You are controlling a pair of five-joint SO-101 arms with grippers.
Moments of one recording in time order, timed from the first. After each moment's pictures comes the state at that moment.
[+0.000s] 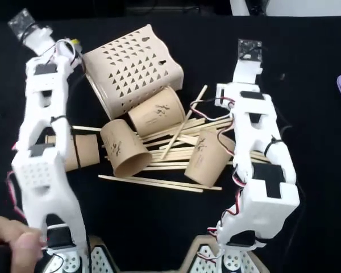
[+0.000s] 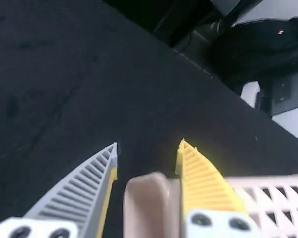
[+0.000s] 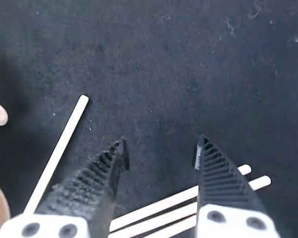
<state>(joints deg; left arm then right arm) -14.1 41.6 -33.6 33.9 27.2 6.4 14.8 18.0 30.0 0.3</state>
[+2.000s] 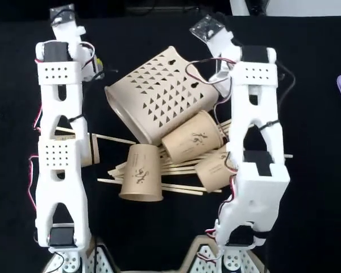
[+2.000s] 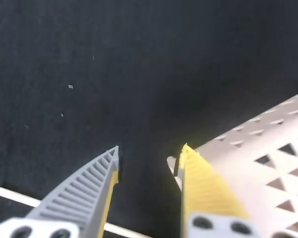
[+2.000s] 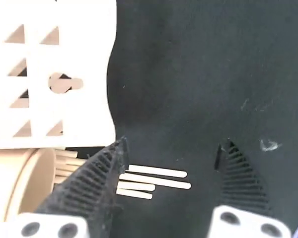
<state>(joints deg) -7.1 58.4 -86.5 100.6 8.3 2.3 25.5 -29.2 78.2 44.0</state>
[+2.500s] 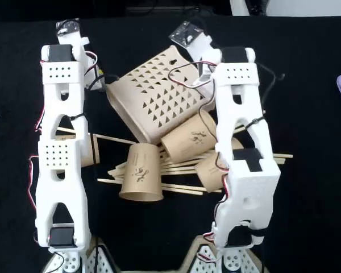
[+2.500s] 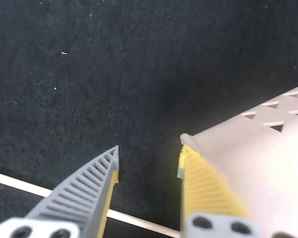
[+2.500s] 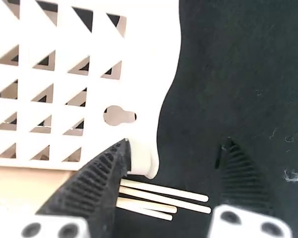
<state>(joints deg) -7.2 58.4 -79.4 100.5 8.3 -3.1 30.1 -28.4 77.4 44.0</state>
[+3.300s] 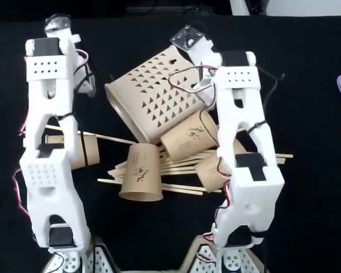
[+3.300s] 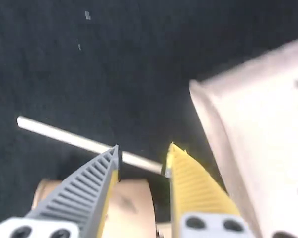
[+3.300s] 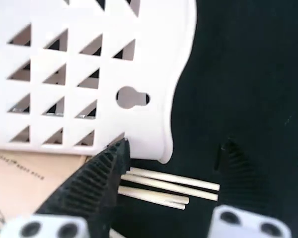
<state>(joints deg) -7.6 31.3 -46.4 100.4 6.2 -3.3 23.3 -19.0 74.9 41.3</state>
